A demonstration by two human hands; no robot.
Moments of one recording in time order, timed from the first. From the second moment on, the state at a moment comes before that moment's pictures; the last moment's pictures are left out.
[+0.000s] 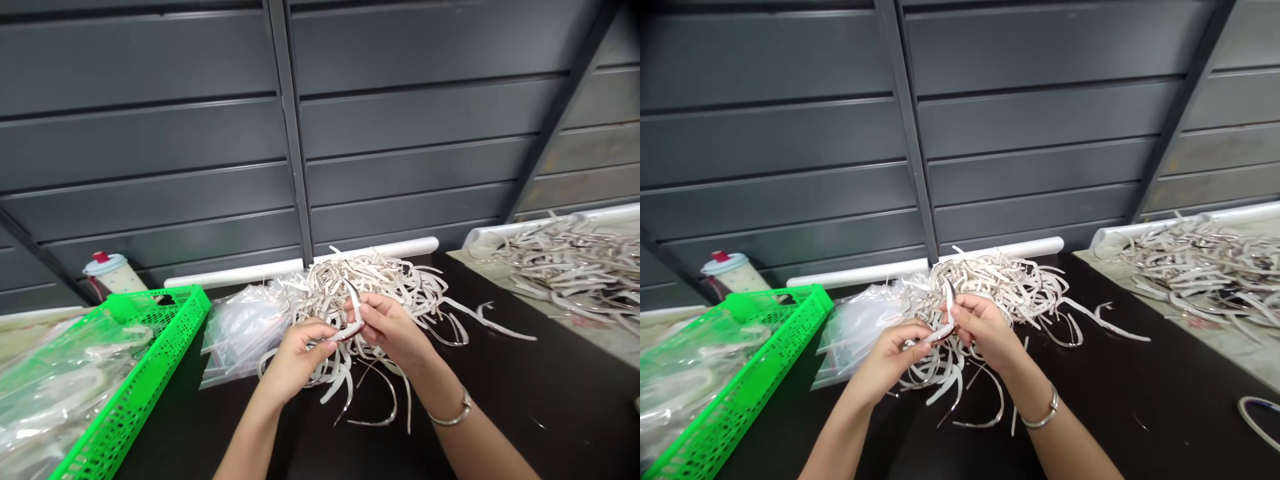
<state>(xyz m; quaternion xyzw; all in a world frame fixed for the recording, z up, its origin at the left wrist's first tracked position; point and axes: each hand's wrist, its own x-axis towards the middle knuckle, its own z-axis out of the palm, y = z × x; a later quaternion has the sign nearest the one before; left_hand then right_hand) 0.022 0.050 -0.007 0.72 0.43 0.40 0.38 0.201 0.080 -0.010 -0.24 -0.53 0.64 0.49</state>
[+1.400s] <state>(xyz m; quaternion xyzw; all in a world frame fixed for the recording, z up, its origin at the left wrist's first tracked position) 0.022 0.045 -0.001 0.40 0.35 0.64 0.55 0.188 0.117 -0.048 -0.49 -0.79 0.31 0.20</state>
